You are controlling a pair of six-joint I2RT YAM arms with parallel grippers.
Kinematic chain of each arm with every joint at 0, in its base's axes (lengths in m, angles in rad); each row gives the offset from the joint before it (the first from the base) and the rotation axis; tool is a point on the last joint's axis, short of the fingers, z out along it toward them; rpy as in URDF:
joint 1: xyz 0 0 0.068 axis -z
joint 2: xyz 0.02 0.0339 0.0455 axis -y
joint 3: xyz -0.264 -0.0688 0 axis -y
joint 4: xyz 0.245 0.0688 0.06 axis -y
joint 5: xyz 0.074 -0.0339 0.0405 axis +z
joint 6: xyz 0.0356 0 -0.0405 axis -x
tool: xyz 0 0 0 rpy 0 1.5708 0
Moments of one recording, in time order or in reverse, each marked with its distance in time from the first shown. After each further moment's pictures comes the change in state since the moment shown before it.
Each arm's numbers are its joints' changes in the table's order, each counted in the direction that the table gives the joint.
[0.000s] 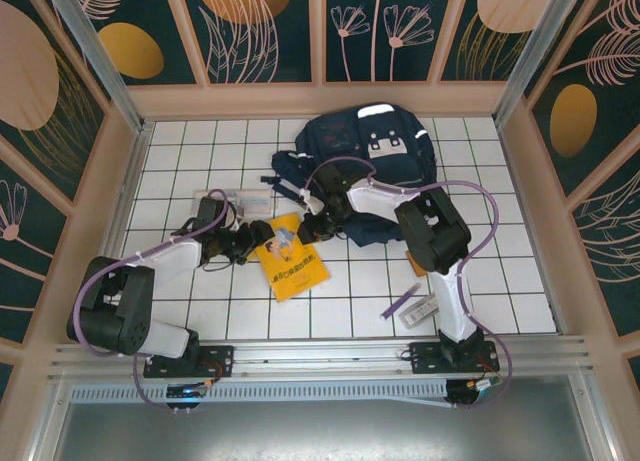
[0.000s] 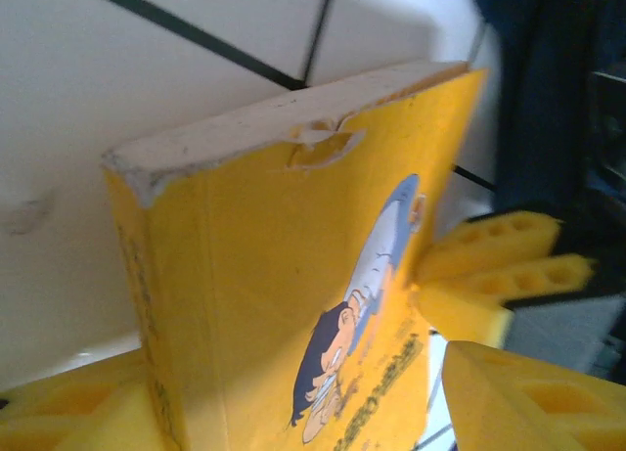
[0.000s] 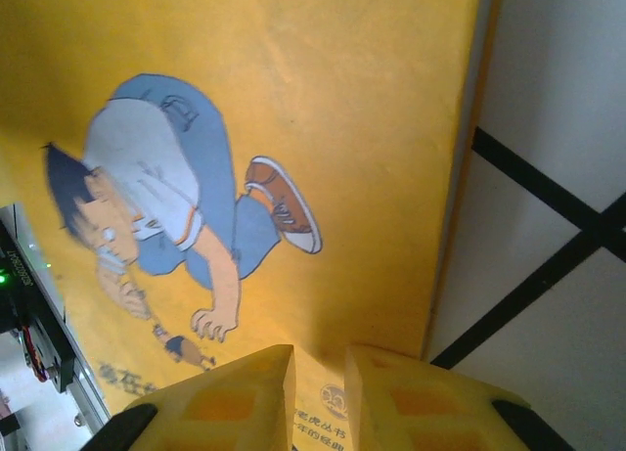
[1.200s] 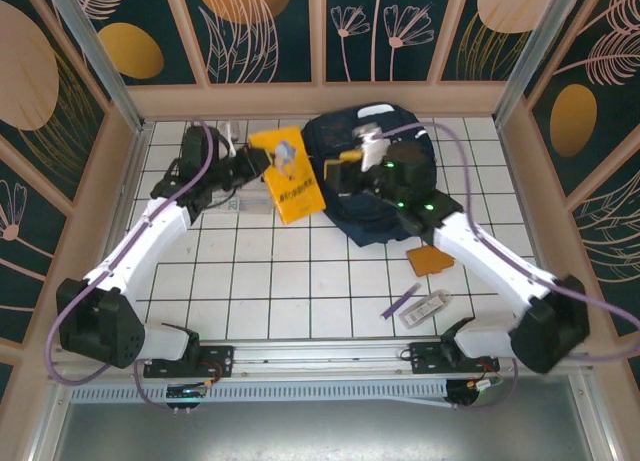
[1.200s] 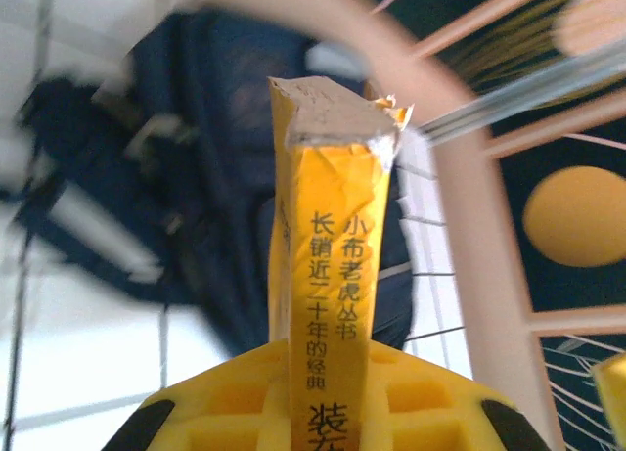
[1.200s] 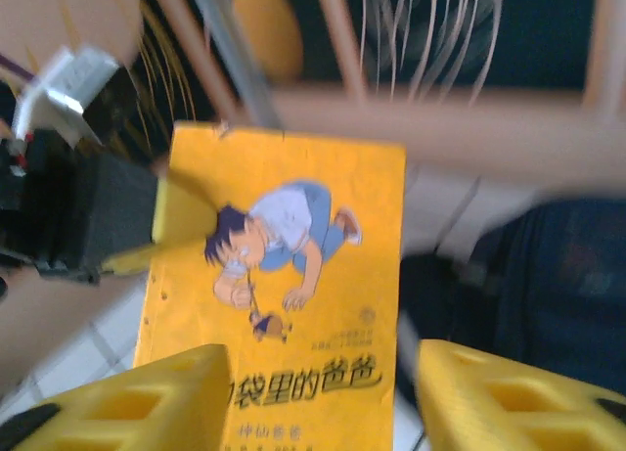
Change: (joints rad) left arm 0.055 0.056 0.615 -0.176 0.160 -0.142; right arm 0.072 0.893 -0.426 0.665 -0.459 -0.056
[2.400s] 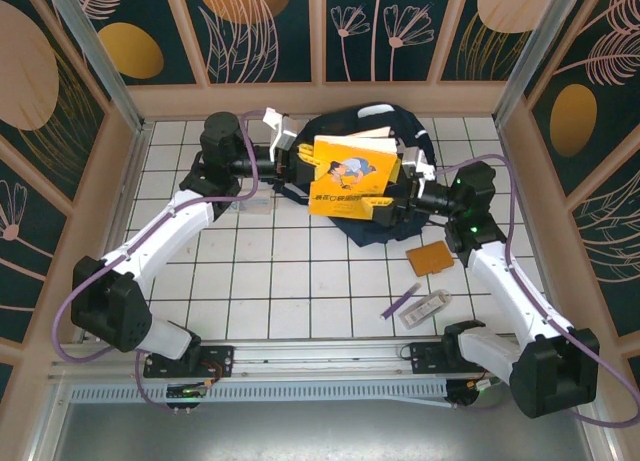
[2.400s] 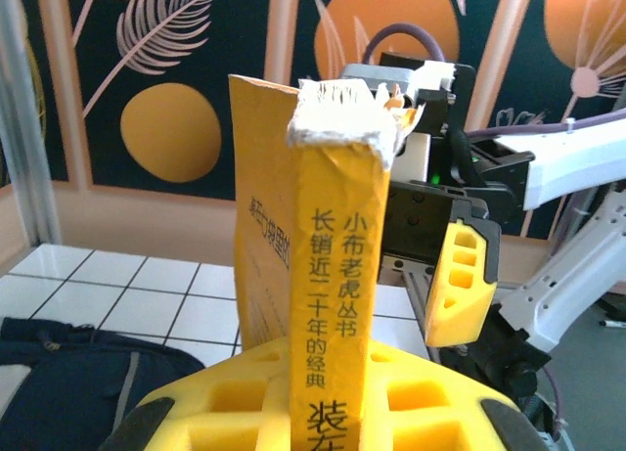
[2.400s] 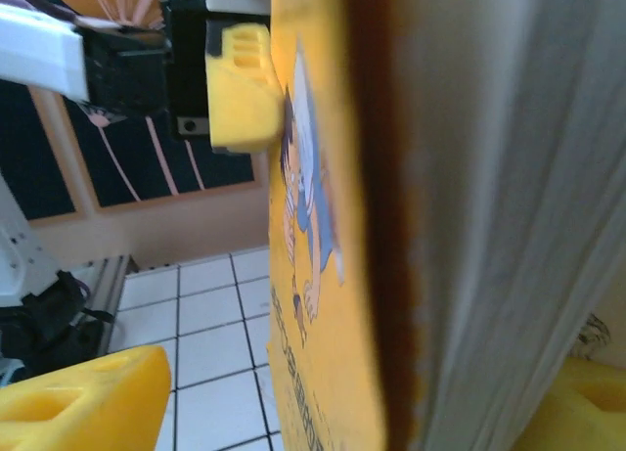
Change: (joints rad) left arm 0.154 -0.102 0.030 0.527 -0.722 -0.599; right arm 0.356 0.188 -0.276 0.296 0.876 0.194
